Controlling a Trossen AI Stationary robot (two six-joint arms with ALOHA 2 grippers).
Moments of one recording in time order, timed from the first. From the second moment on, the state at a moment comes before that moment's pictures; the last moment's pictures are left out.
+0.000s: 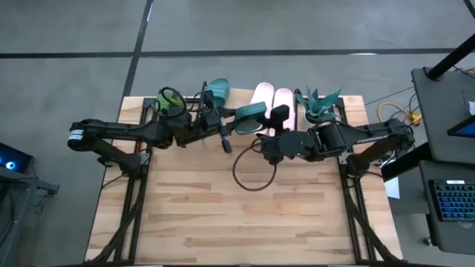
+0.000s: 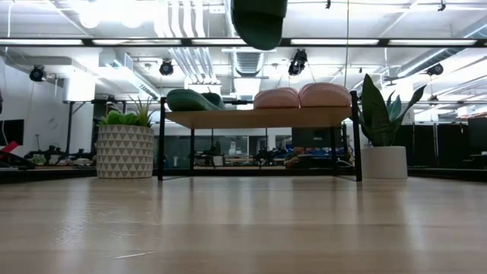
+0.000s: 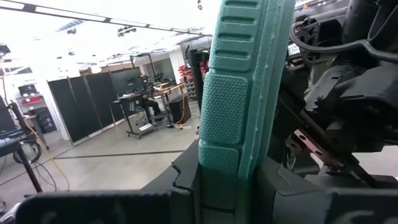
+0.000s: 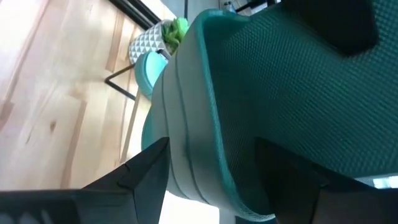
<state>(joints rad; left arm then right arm) -0.01 1.33 1.23 0.31 -0.34 0.28 0.22 1.49 1.60 -0.71 0.78 -0.63</state>
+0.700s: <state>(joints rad) -0.01 1.33 1.23 0.32 -0.29 0.29 0.22 1.49 1.60 -0.73 0.77 -0.61</state>
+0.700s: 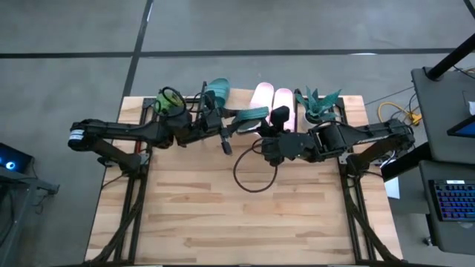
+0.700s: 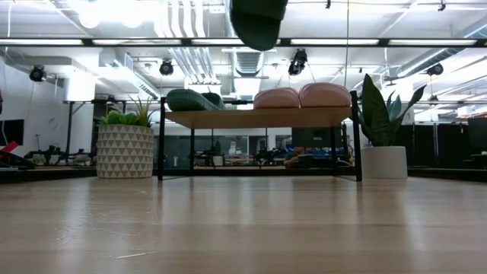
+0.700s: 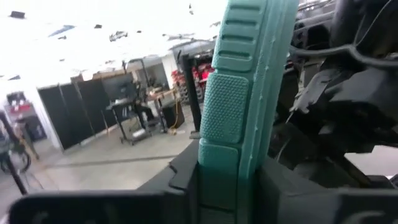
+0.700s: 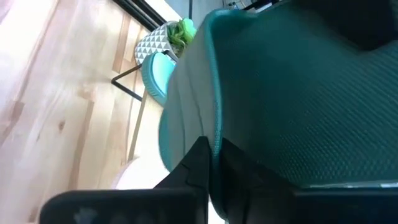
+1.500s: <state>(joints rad) -0.18 1.33 1.23 0.09 -0.66 1.20 0.14 1.30 1.60 -0.95 0.20 -0.11</state>
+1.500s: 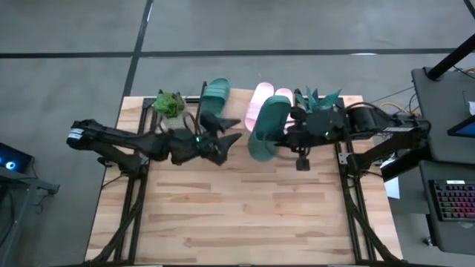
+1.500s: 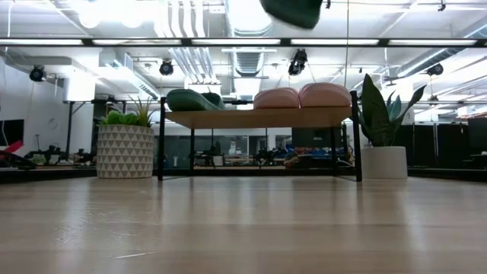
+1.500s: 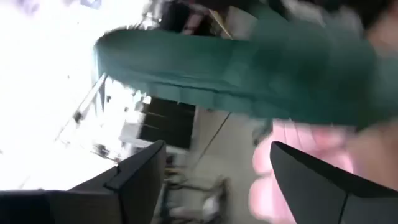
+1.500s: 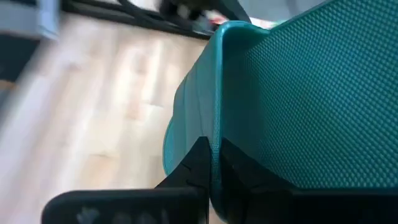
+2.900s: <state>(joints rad) -0.16 1.65 1.23 0.82 -0.78 2.40 0.09 1.34 1.57 -0.93 -0.16 0.04</state>
